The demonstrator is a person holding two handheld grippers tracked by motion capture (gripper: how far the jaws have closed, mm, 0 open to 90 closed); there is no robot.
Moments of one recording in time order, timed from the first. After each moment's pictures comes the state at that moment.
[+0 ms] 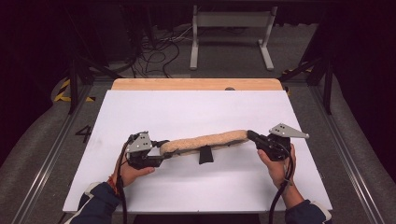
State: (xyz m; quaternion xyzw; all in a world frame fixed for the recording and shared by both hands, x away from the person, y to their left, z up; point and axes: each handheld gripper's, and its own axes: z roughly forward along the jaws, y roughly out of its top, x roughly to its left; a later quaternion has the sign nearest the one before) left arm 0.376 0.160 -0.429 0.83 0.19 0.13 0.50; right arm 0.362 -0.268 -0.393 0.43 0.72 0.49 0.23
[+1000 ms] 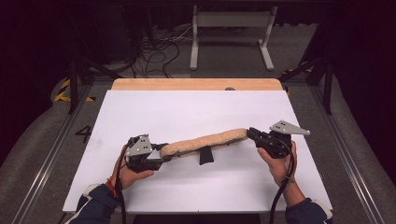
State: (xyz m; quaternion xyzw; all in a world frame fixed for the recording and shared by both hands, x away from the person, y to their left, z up) left arm 0.367 0.162 -0.427 0.84 0.18 0.12 0.50; right arm 0.364 -0.269 -0.384 0.43 0.72 0.49 0.22
